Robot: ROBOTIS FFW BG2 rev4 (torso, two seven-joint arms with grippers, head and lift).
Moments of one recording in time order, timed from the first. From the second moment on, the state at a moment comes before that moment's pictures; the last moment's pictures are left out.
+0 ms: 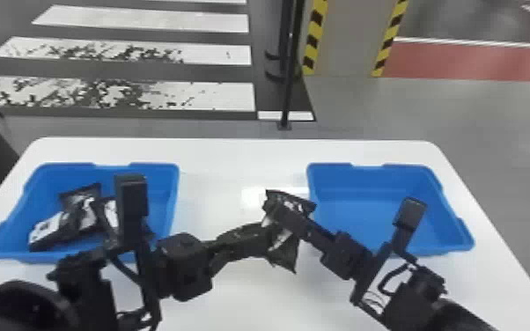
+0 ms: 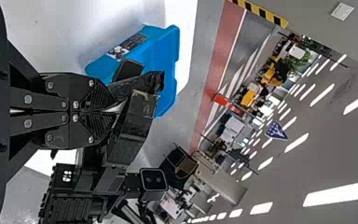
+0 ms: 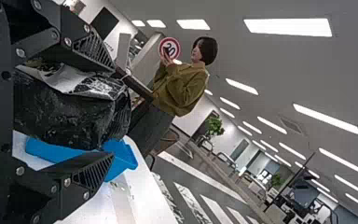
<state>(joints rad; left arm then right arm) 0.23 0.19 -0.10 -2.21 0.57 0.91 -0.53 0.21 -0.18 0.04 -1.82 -0.93 0.55 0.61</state>
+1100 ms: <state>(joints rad) 0.31 0.15 0.09 -2.24 0.52 0.80 -0.52 0.09 -0.20 -0.13 -1.67 -0.81 0.45 0.58</state>
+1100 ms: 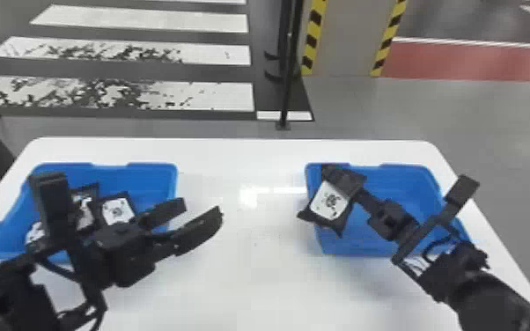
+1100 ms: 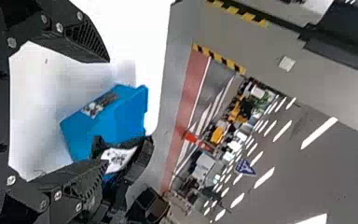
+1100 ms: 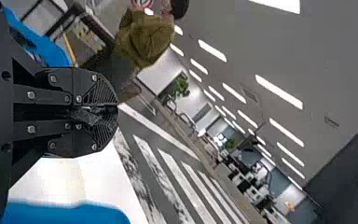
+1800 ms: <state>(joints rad) 0.33 0.12 0.31 -2.26 0.32 0.82 -0.52 0.02 -0.19 -0.30 -1.67 -0.23 0.41 0.45</state>
